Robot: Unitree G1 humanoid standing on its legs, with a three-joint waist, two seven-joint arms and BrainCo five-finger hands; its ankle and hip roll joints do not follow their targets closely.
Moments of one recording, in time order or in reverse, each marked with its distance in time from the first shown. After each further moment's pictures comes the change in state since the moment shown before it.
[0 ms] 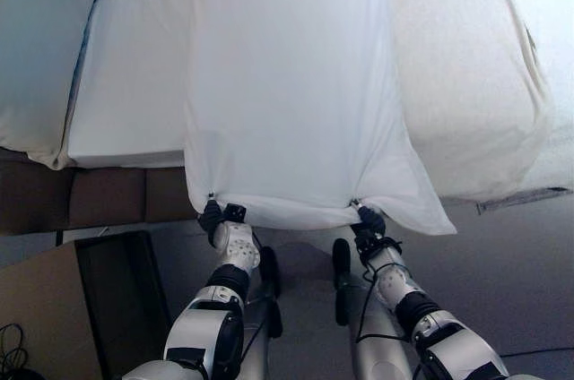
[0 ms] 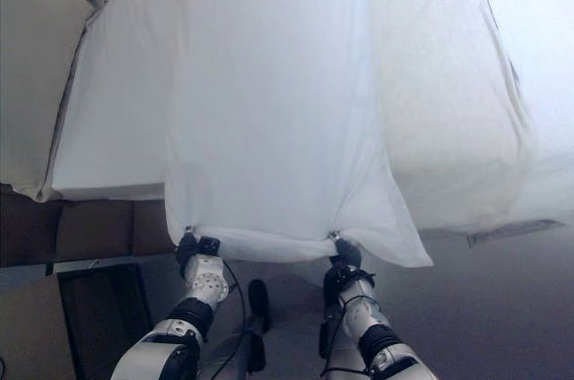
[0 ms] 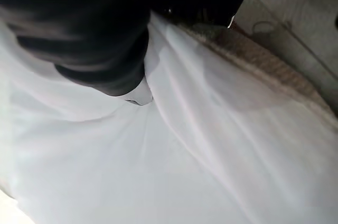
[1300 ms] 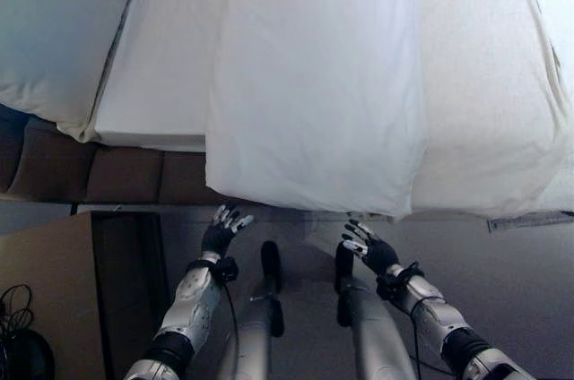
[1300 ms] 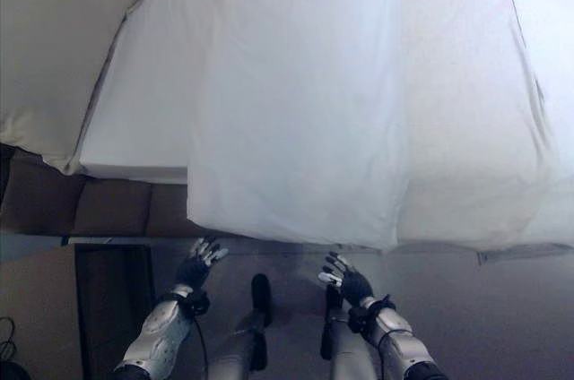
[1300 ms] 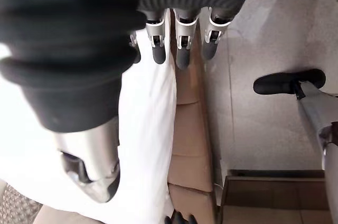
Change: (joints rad) left arm 0.333 0.312 -0.408 -0.381 0.394 0.234 -0.521; right arm 0.149 -0.247 0.229 -0.251 -0.344 0.106 0.136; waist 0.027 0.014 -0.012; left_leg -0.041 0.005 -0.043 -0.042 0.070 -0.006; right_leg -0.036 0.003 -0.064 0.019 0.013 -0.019
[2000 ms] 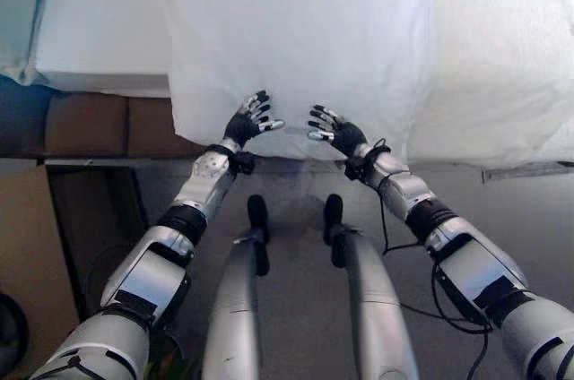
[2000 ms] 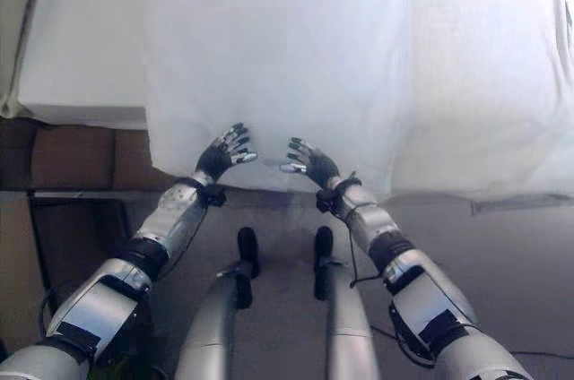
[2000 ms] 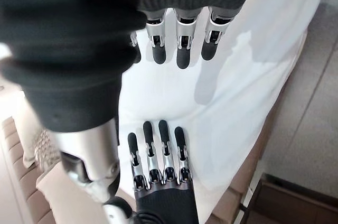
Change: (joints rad) left arm -0.696 0.153 -0.171 0.313 0.000 -0.007 -0.073; right arm -0.723 0.011 0.069 0.191 0.086 0.025 -0.042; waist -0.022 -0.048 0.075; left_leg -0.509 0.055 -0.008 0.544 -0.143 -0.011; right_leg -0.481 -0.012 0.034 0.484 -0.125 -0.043
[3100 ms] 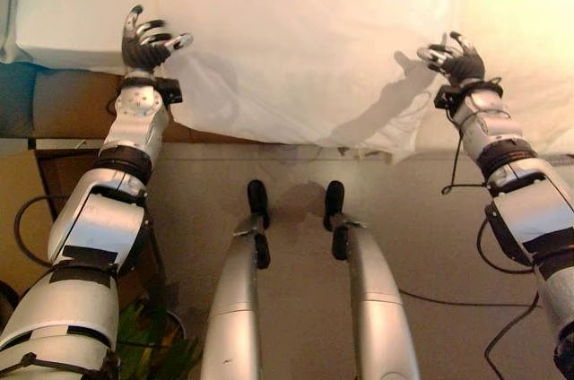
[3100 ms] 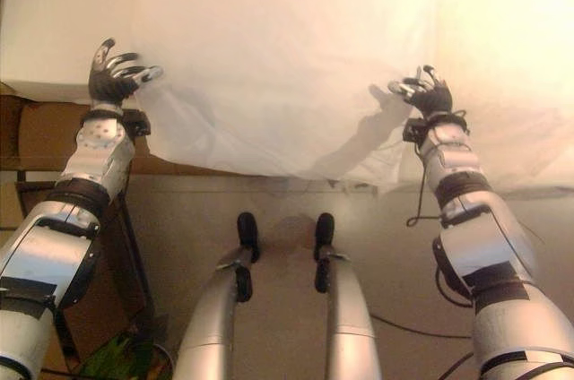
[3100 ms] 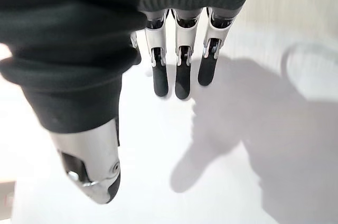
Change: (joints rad) left arm -0.125 0.232 0.148 0.133 0.086 -0.044 0.417; right arm -0.154 -0.315 -0.166 0.334 -0.009 -0.039 -0.301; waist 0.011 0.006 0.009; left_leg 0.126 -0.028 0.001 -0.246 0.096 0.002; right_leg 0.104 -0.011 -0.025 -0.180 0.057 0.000
